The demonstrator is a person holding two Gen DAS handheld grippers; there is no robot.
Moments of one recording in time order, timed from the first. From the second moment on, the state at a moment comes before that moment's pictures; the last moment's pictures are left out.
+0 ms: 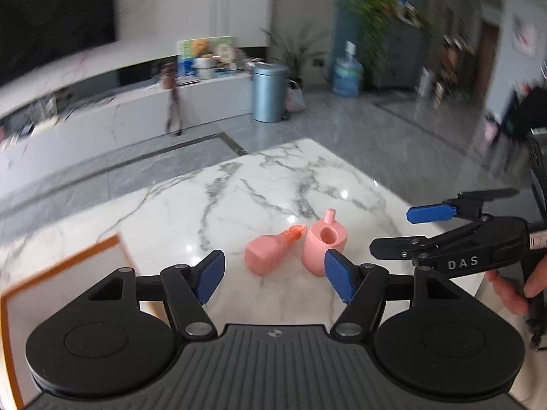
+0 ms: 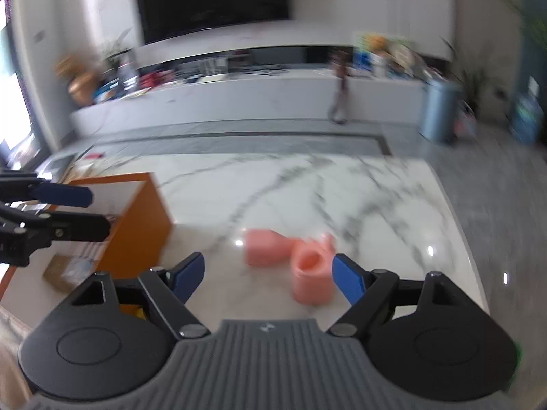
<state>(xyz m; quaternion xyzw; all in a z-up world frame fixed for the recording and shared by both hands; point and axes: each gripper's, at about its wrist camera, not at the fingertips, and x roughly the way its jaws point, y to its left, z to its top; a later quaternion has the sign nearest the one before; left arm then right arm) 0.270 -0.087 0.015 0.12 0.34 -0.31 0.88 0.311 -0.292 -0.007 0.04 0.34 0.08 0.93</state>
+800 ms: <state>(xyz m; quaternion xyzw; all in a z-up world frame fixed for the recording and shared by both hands) 0.405 -0.205 -0.095 0.34 0.45 -0.38 0.74 0.393 -0.308 -0.111 0.06 0.33 0.05 0.94</state>
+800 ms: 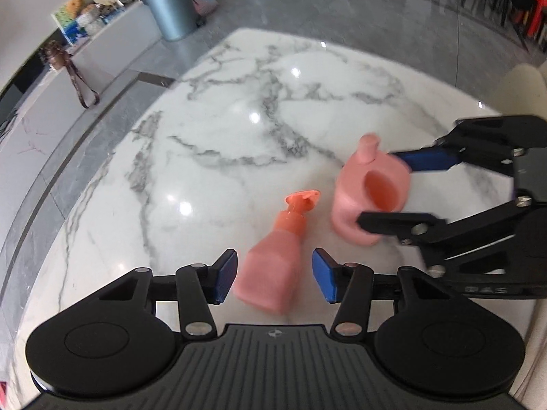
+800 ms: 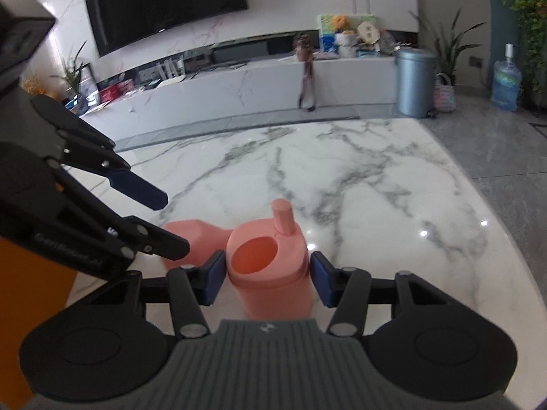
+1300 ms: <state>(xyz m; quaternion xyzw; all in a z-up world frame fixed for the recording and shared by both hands) 0.418 -0.266 -0.140 0.43 0.47 -0.38 0.67 0.384 -0.335 -0.118 0.09 0.29 0.05 0.95</state>
